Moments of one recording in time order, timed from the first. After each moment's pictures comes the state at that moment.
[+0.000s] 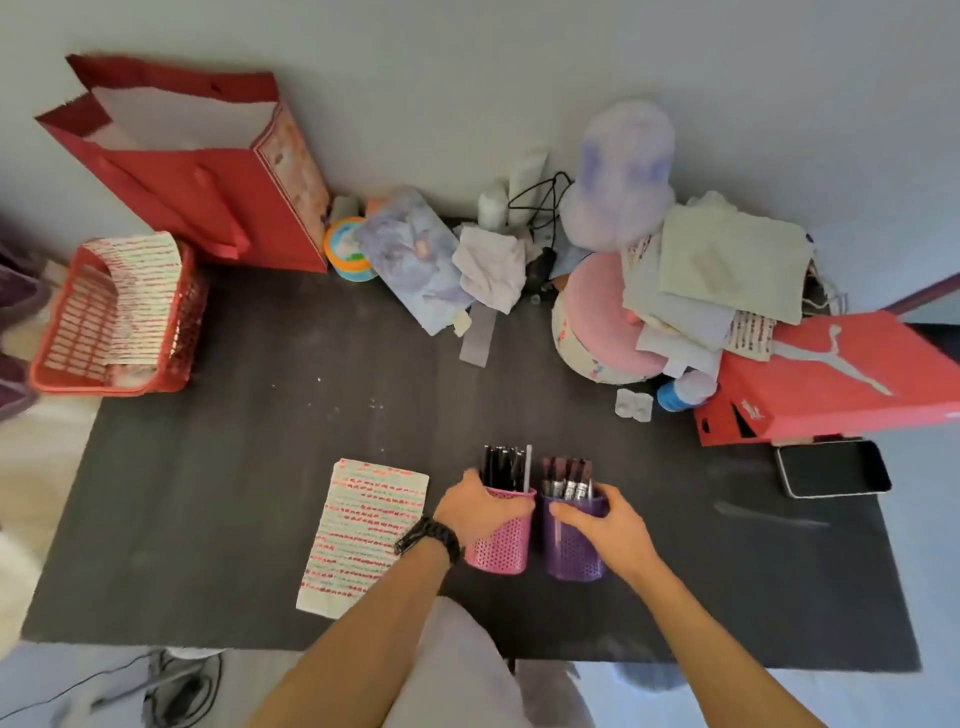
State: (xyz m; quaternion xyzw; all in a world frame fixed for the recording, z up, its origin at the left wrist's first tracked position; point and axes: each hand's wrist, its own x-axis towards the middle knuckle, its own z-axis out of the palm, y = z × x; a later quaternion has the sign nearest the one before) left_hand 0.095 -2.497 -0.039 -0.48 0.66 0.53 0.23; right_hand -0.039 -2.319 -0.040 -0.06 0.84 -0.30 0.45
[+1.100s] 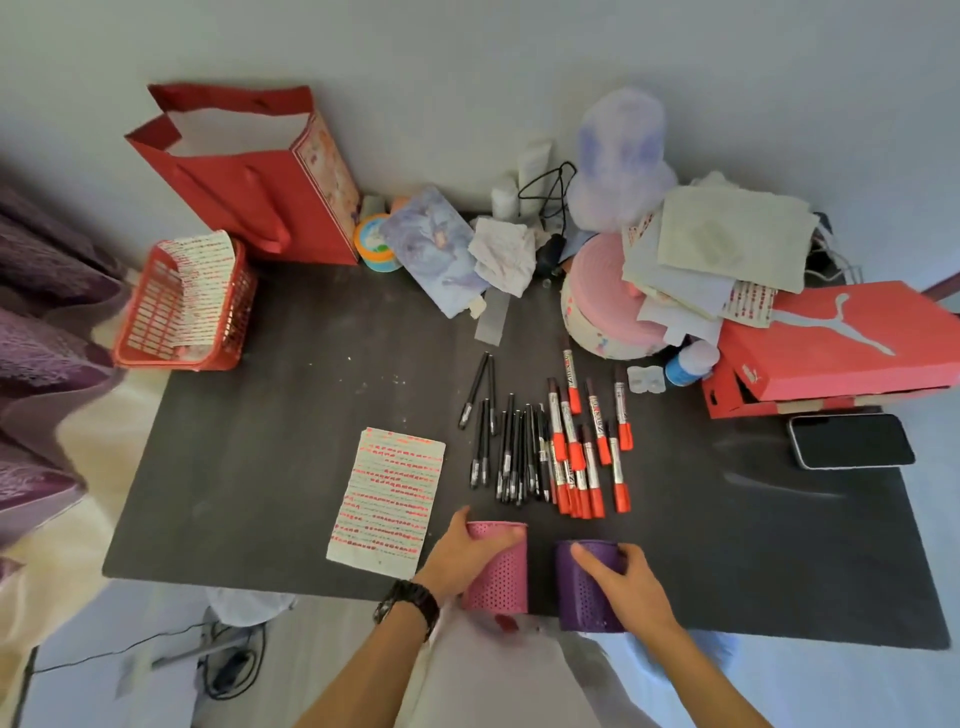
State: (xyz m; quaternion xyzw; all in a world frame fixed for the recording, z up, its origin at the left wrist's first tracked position) left_hand 0.185 -2.426 -0.016 -0.54 0.54 0.63 0.16; right_hand 0.034 -2.232 -0.031 0.00 0.82 -0.30 0.50
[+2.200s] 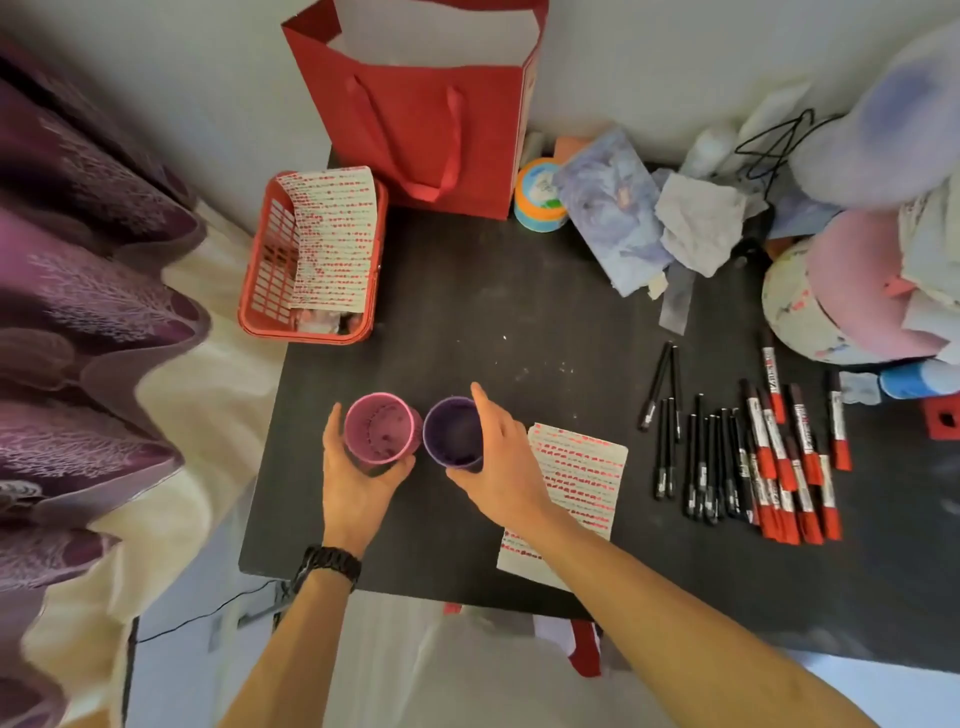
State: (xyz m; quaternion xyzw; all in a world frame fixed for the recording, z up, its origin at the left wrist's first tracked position) left_hand 0.404 -2.706 -0.034 -0.63 0.60 0.48 -0.14; right_hand 0.234 -2.612 -0.041 -0.39 0.81 -0.25 0.36
